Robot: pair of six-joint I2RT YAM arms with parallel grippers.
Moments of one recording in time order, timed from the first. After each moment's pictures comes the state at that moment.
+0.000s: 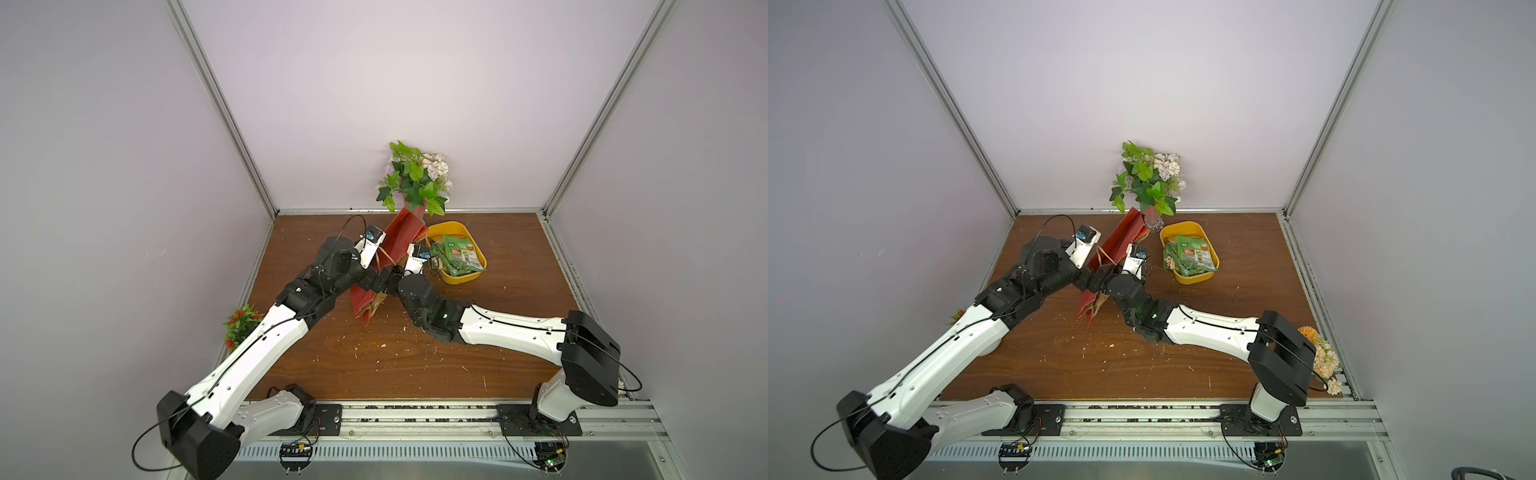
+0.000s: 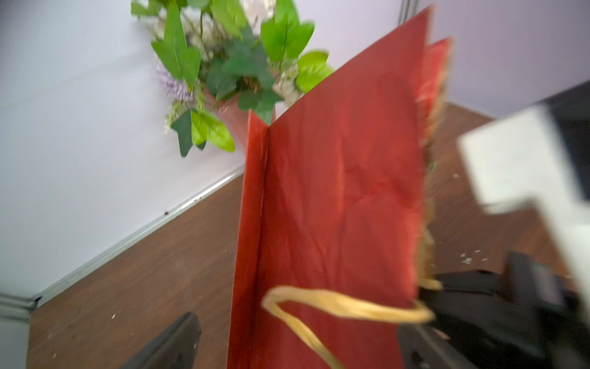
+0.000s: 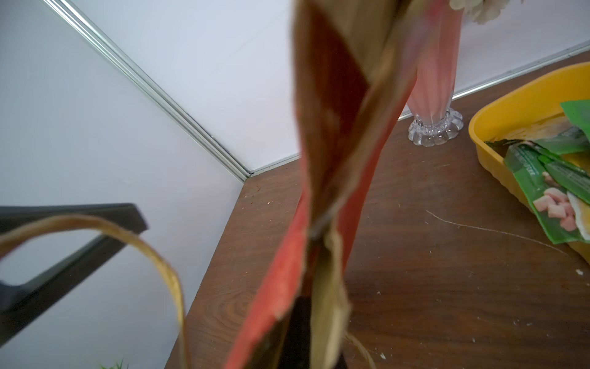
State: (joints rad) left arm -0.52 1.09 1.12 -0.46 0.02 0.19; right arm 1.05 1.63 1.15 0.21 0.66 0.74
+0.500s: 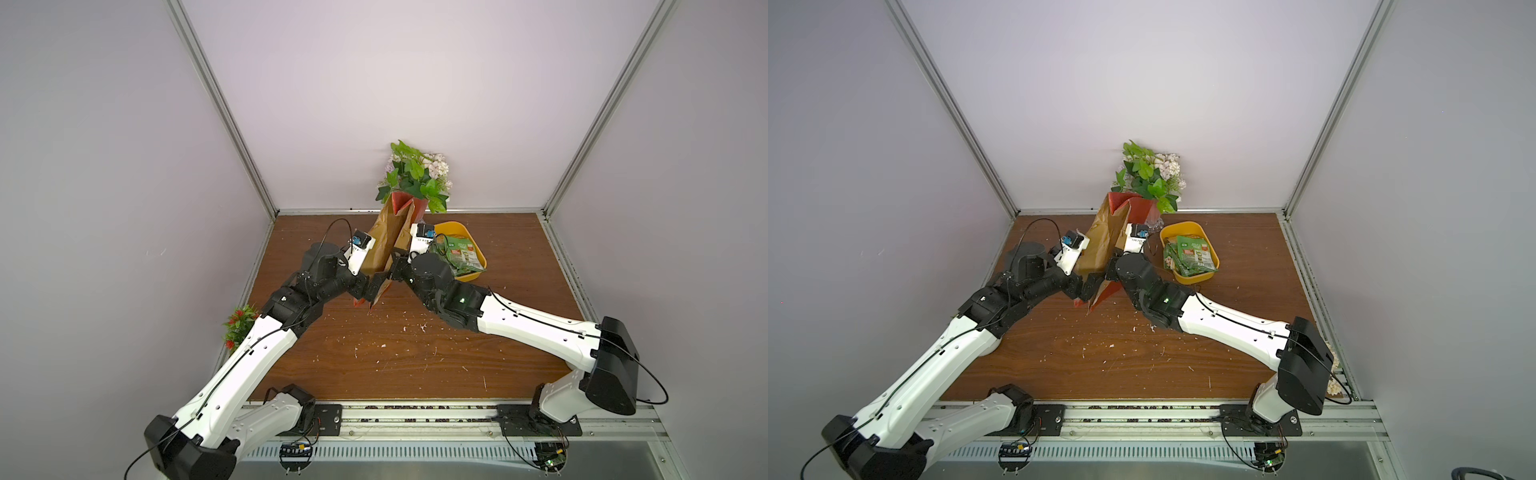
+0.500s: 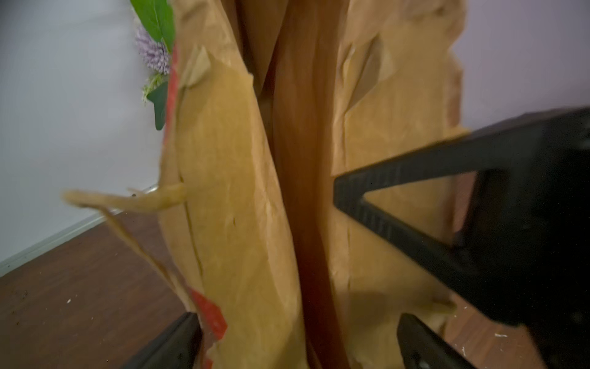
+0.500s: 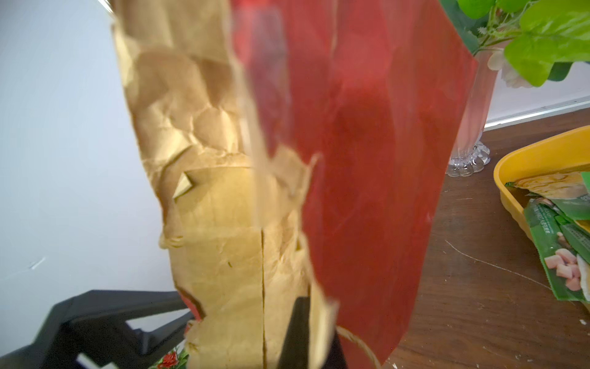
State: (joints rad) left arm -0.45 1.03 1.04 -0.50 0.13 0.12; right arm 1.02 1.55 1.29 0.02 0.53 0.67
